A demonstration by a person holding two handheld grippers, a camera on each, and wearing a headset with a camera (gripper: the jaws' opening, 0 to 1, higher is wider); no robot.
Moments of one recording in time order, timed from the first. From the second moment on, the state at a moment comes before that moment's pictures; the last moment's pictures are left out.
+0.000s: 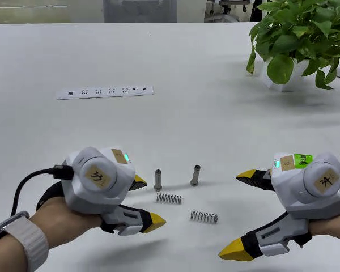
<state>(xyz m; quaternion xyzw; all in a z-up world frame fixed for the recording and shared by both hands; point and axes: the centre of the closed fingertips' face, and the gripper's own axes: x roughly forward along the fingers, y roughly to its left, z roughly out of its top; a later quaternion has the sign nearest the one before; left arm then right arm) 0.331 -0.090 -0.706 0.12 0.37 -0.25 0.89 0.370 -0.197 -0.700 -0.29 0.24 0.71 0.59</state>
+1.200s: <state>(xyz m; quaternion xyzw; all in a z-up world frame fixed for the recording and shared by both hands) 0.356 -0.091 -0.749 0.17 0.47 -0.26 0.83 0.363 -0.232 -0.703 -0.25 0.26 0.69 0.62</state>
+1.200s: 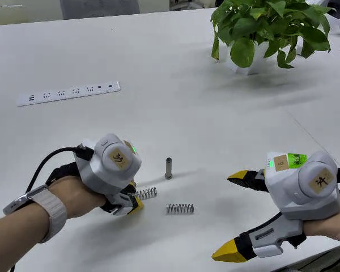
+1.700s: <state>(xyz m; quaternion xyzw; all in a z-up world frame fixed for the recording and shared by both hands) 0.357 -0.088 -0.753 0.15 0.48 -0.24 0.83 0.364 -0.232 -0.705 -0.25 0.26 0.69 0.62</state>
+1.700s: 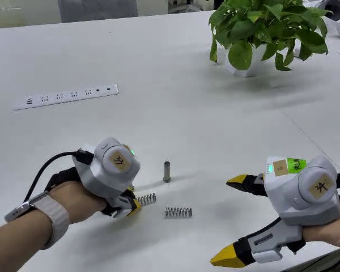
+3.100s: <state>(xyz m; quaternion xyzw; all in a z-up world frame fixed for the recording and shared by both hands) 0.316 -0.099 -0.727 0.05 0.37 -0.21 0.90 0.339 -0.211 -0.698 -0.24 0.26 0.72 0.60</state>
